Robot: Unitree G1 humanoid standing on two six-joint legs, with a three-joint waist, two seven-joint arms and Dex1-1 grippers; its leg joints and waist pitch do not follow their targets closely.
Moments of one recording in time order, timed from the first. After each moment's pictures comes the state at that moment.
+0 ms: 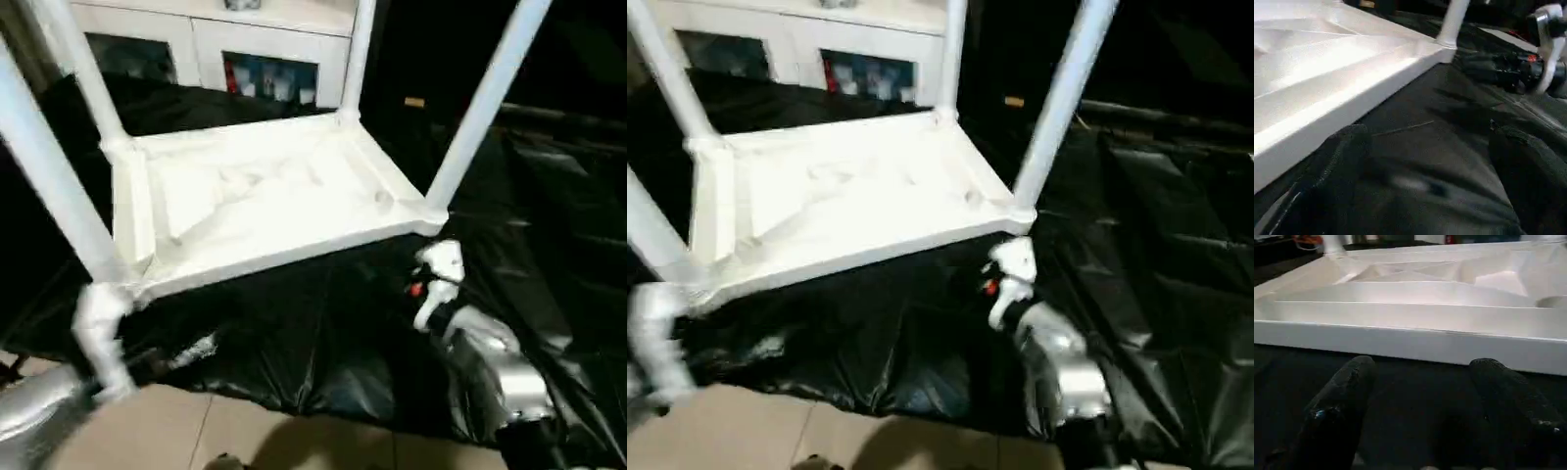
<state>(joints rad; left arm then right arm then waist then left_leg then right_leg) 0.28 0.52 0.32 -0.34 -0.53 0.43 -0.93 -0.23 -0.17 0.08 0.31 0.27 0.10 0.59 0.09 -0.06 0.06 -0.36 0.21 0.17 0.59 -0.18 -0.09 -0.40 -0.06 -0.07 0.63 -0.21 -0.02</state>
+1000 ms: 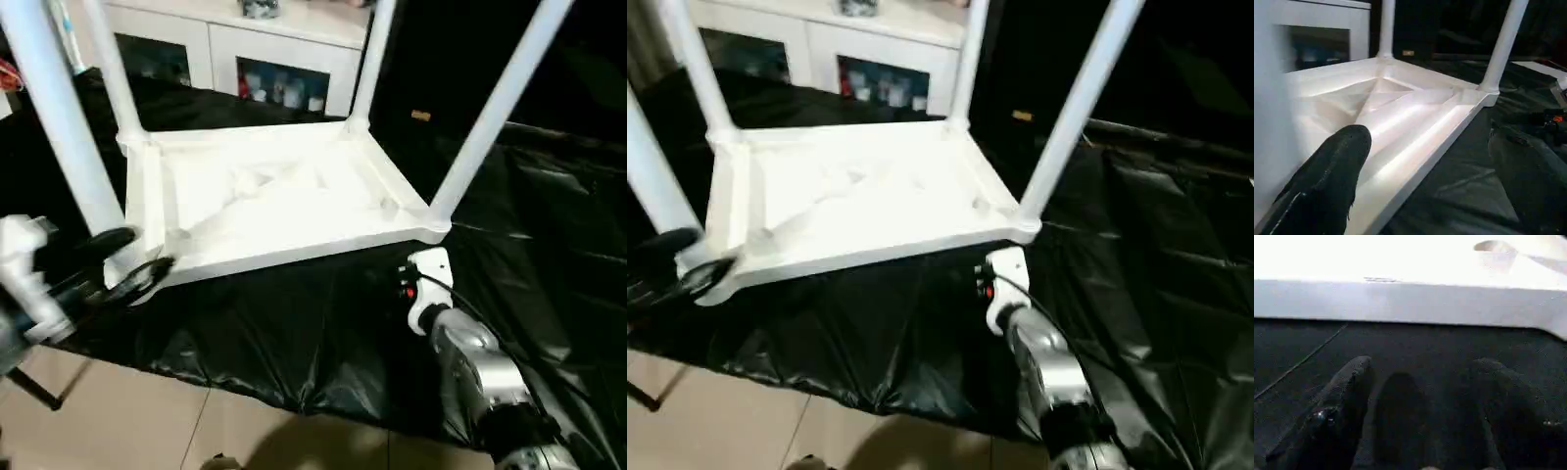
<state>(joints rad) -0.10 0.59 0.33 -0.04 -0.51 0.39 -0.91 -0.37 -0.13 0.04 0.60 0.14 0.09 0.31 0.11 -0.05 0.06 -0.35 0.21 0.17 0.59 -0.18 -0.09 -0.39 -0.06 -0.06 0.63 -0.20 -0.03</state>
